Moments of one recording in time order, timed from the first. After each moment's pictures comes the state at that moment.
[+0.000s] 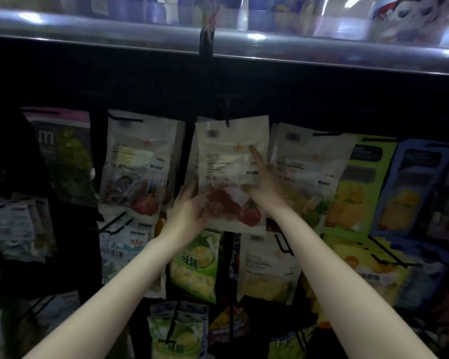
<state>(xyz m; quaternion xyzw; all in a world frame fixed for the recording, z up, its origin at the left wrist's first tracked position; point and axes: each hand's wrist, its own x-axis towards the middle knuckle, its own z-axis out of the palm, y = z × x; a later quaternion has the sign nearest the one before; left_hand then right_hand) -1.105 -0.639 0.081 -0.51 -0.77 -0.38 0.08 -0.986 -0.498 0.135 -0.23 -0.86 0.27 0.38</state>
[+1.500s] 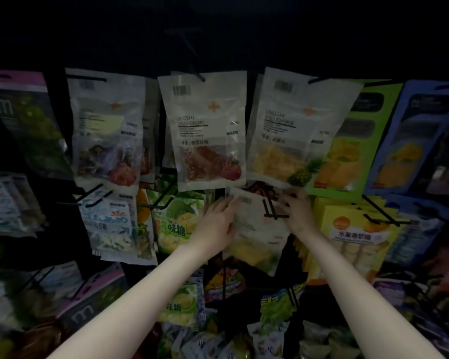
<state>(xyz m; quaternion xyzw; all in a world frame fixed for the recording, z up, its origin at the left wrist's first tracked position) -1.032 -0.588 0.007 -0.60 -0.77 -0.22 0.03 -0.895 -0.424 0.005 -0.38 -0.87 0.18 0.27</state>
